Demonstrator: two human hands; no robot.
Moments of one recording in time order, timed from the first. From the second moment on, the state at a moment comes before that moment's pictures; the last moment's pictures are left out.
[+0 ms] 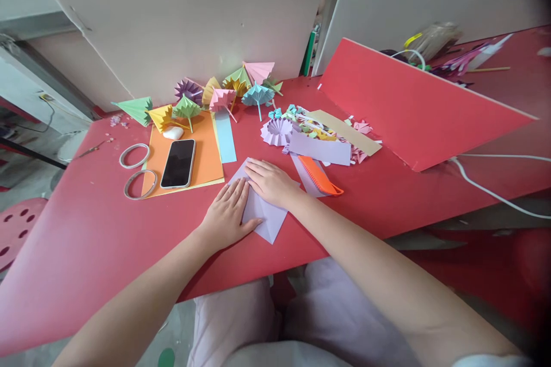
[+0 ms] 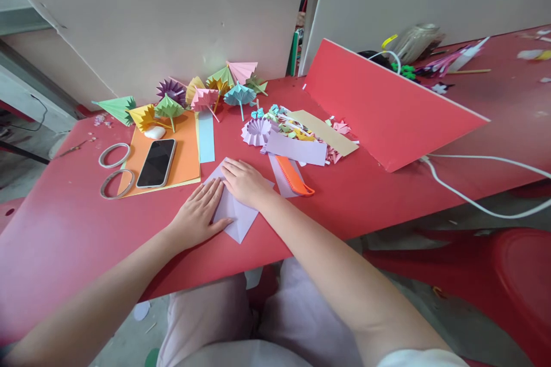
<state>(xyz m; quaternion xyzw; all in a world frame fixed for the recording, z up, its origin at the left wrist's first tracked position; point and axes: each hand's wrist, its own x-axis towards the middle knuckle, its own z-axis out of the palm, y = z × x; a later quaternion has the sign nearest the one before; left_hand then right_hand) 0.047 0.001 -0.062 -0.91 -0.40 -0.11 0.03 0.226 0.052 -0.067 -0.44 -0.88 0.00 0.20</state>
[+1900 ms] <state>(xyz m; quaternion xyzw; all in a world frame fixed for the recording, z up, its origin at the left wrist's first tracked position) 0.027 -0.087 -0.042 -0.93 -0.35 -0.08 0.01 0.288 -0.088 -0.052 -0.40 -0.90 0.08 0.14</state>
